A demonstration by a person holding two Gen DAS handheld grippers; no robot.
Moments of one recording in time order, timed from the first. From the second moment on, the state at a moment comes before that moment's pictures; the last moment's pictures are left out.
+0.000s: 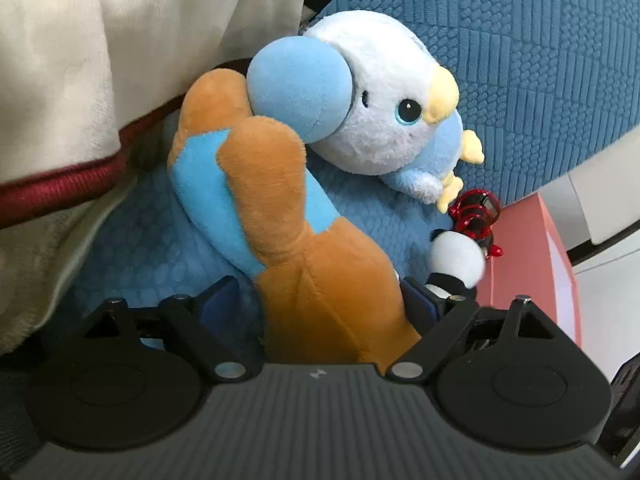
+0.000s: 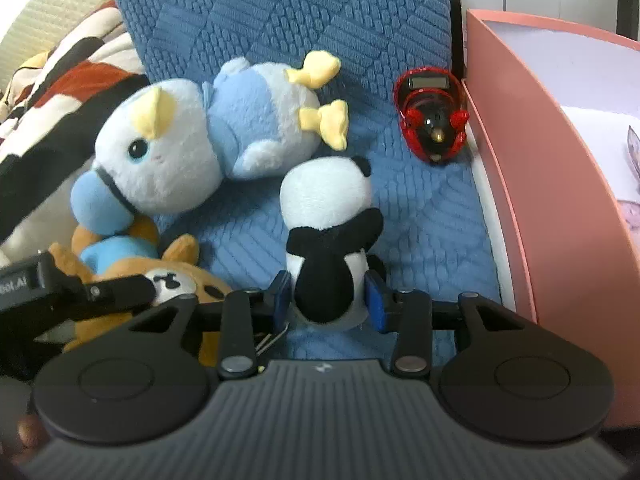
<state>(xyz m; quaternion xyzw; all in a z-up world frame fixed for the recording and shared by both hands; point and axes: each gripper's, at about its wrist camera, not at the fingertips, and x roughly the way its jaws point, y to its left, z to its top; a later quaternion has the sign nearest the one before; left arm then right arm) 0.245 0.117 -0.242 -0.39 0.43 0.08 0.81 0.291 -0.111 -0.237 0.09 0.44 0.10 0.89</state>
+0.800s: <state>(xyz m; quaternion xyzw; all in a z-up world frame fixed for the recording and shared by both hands) 0.275 0.122 -0.276 -0.47 0.42 0.08 0.77 0.337 -0.092 -0.251 0.07 0.44 0.11 0.89</state>
